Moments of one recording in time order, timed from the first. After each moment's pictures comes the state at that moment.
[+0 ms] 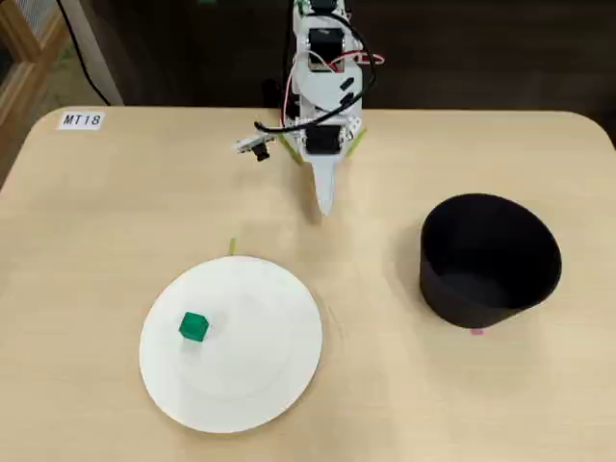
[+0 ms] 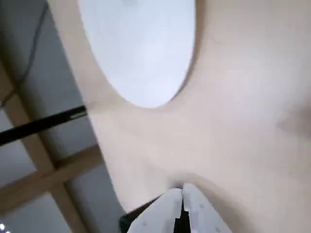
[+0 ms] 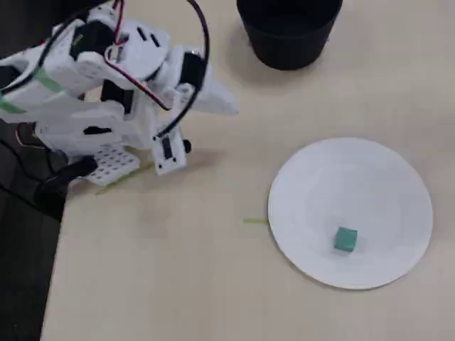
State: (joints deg) arm 1.9 180.4 151.3 71.9 2.1
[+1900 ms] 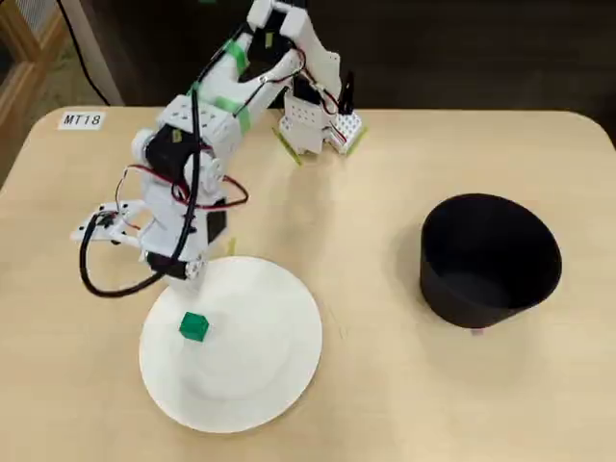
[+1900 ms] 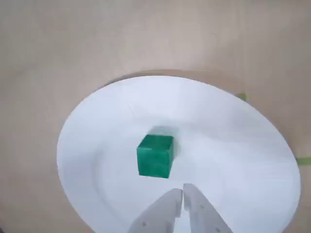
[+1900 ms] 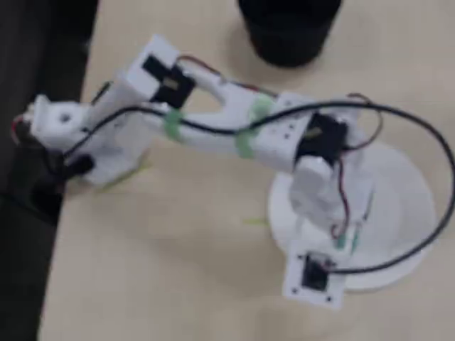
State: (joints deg) arm 25.8 46.8 31.6 93.2 -15.3
